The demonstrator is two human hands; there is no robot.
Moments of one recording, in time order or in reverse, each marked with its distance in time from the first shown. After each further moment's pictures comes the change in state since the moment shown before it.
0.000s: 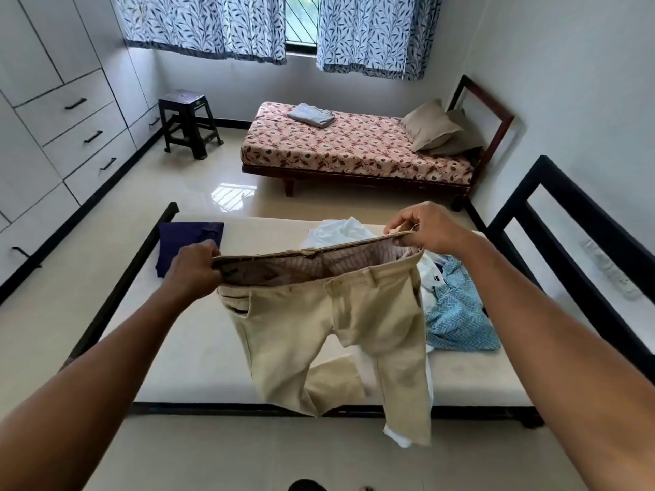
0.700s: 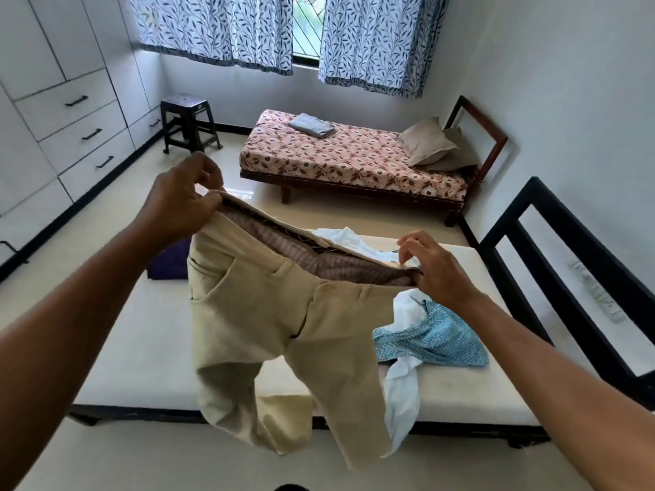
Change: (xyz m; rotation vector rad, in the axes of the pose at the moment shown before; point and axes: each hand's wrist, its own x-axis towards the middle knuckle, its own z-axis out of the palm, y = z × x) left_hand 0.002 0.077 -0.102 -0.454 0.217 0.193; right_hand -0.056 0.028 0.018 -0.235 0.234 -0.367
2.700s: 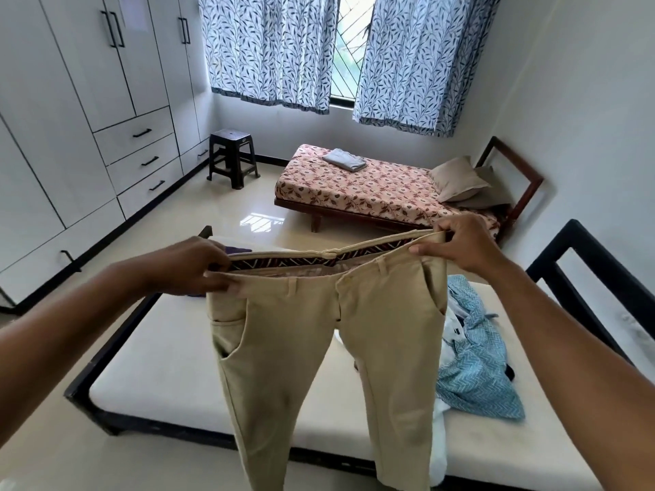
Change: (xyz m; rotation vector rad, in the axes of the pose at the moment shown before) left_hand -0.030 -0.061 -0.064 0.441 -0.606 0.271; right_hand 0.103 -0.016 -0.052 0.294 0.044 0.132
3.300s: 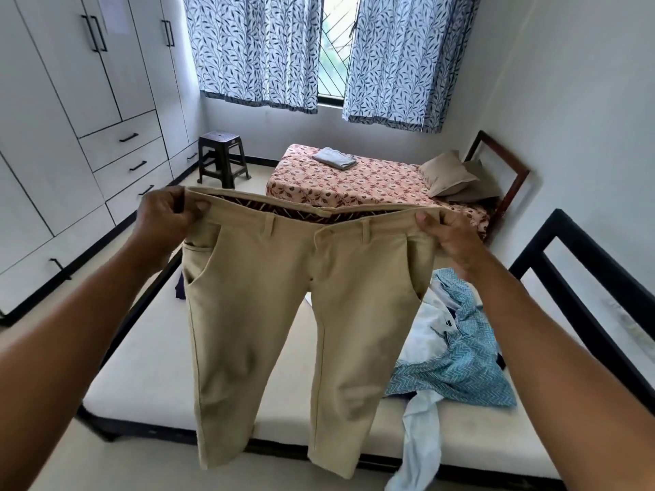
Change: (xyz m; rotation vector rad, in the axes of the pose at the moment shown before) left_hand 0.032 0.012 -0.009 -0.810 0.816 -0.265; right_hand -0.025 -0.021 -0.002 0.752 0.053 0.363
